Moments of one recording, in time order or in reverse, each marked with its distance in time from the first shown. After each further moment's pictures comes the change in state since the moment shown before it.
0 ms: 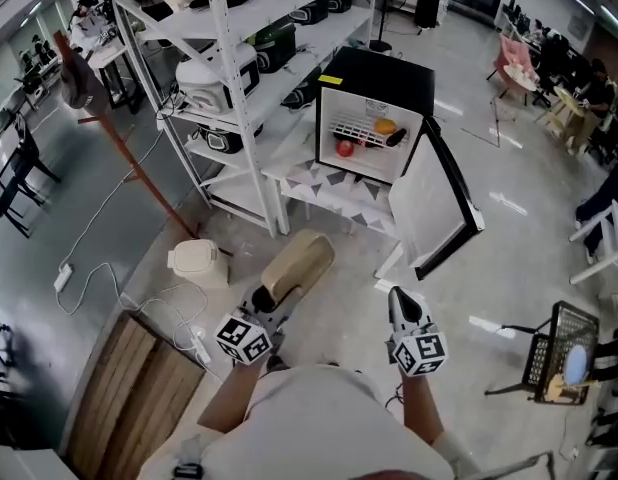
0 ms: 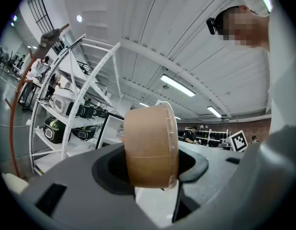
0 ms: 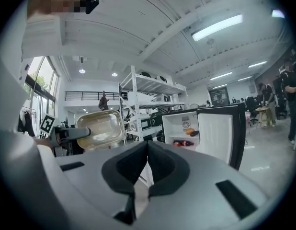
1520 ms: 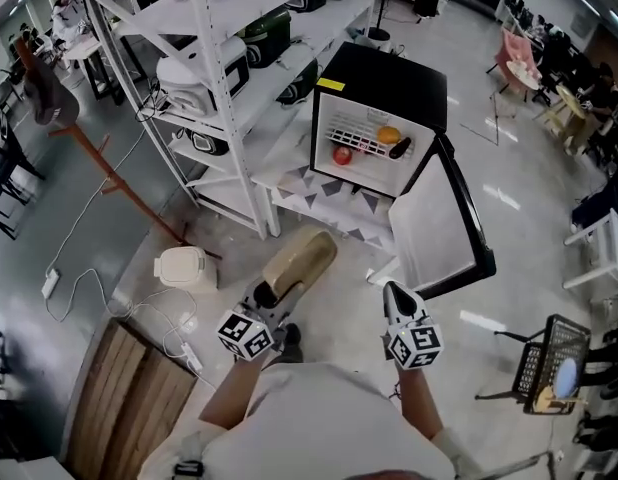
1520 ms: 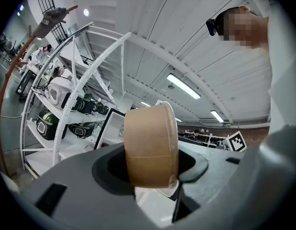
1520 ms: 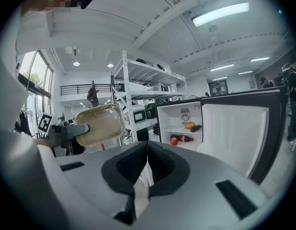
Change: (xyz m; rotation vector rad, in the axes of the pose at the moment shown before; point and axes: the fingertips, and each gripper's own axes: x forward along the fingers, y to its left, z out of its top) left arm 0.100 0.087 -0.003 -0.072 0.001 -0.014; right arm 0.125 -0.053 -0.005 0.015 0.118 -0.019
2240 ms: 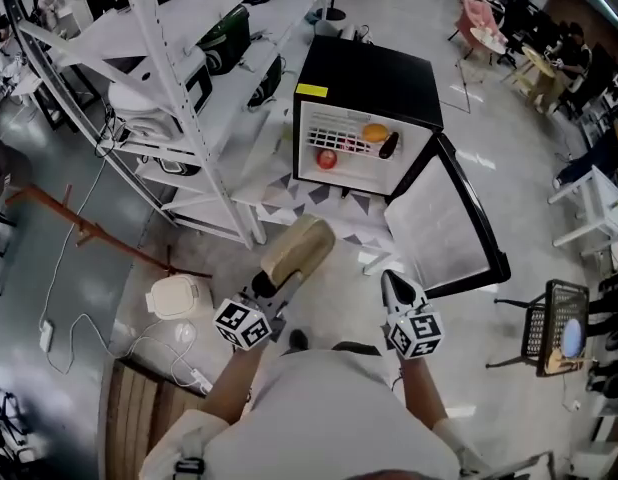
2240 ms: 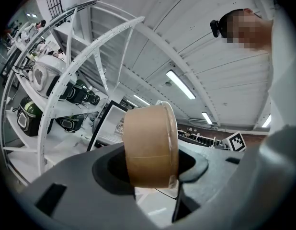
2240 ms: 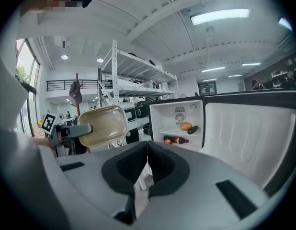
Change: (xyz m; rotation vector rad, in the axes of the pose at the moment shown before) left arm 0.077 0.106 0.014 -0.068 0.078 -0.158; right arm 0.095 -0.007 0.015 0.010 0.025 -0.139
